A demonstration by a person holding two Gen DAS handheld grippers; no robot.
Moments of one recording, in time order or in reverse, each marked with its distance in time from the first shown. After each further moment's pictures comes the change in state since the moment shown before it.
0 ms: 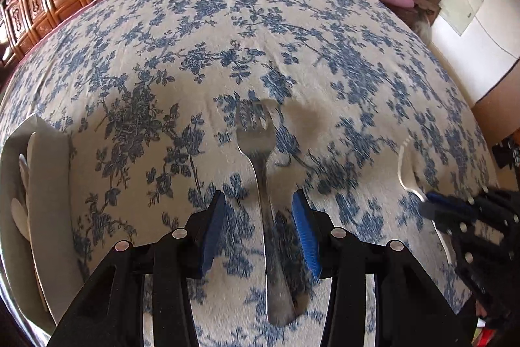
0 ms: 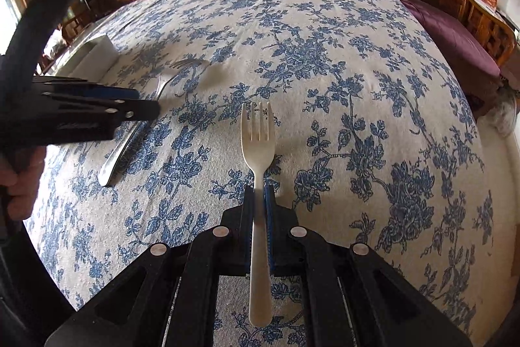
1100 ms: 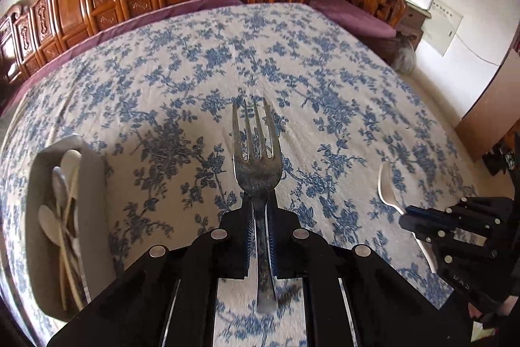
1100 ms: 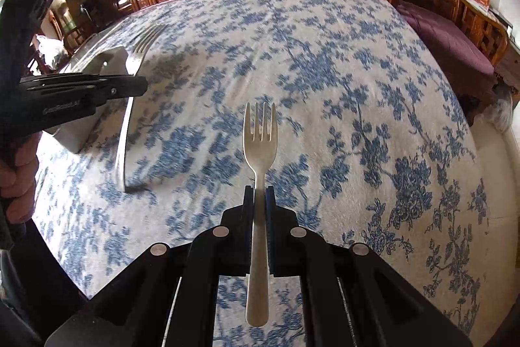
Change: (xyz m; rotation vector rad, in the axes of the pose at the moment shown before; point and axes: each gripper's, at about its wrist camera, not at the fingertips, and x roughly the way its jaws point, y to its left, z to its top) left arm -0.073 0.010 -0.018 0.036 -0.183 -0.034; right arm -0.031 0.032 -0.002 0.017 -0.047 -0.005
